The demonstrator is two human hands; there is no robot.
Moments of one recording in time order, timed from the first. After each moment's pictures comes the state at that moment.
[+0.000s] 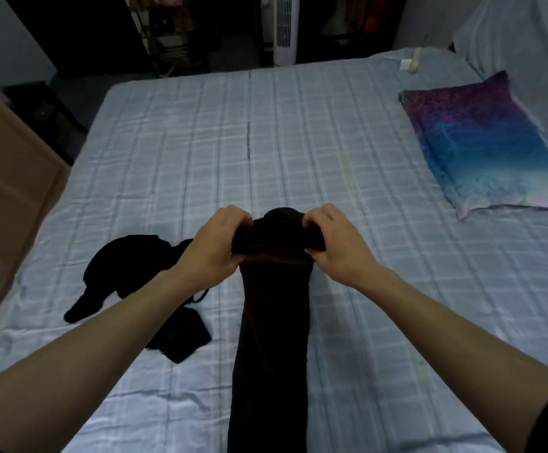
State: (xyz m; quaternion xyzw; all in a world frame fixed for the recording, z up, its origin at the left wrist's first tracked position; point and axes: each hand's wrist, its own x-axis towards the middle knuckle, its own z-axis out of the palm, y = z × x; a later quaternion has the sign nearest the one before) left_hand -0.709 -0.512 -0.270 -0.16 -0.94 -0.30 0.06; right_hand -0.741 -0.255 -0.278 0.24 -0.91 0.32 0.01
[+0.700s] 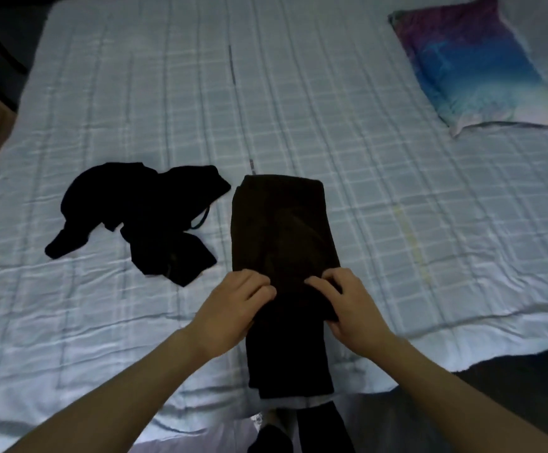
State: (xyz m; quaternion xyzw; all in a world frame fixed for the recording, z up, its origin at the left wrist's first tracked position) left_hand -0.477 -0.531 -0.418 -0.37 -0.90 -0.23 0.08; right_hand -0.477 -0.264 -0.430 0.26 -0.94 0.22 -0.02
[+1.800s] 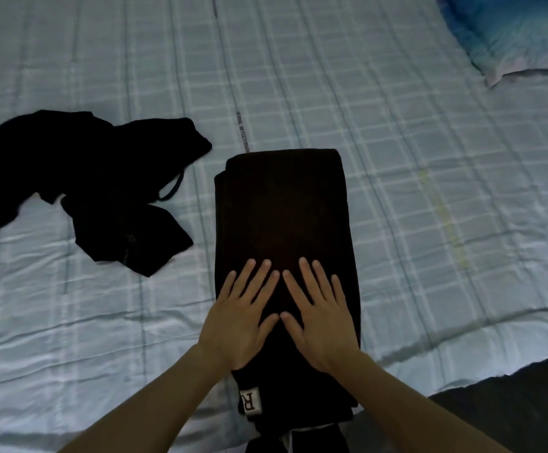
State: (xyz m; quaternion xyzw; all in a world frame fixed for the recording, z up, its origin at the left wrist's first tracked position) left_hand -0.468 -0.503 -0.605 -0.20 -0.96 -0.10 -0.16; right_hand -0.460 -0.307 -0.599 0.14 -0.98 0.11 -0.12
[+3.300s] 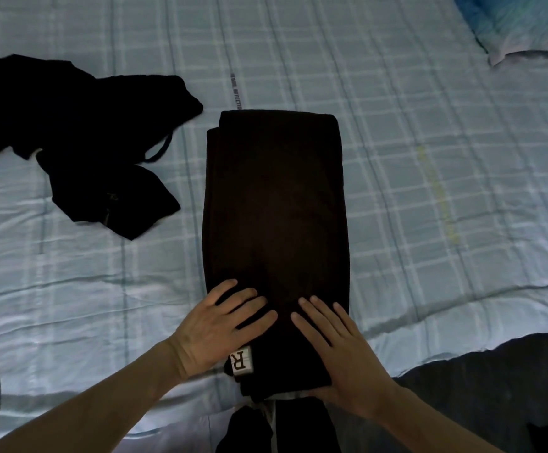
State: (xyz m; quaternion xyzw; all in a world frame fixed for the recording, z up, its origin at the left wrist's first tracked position) left_hand -0.414 -0.526 -0.621 -0.45 -0.89 -0.05 0.10; right_hand -0.372 -0.245 -0.594 0.30 -0.92 0.13 -0.19
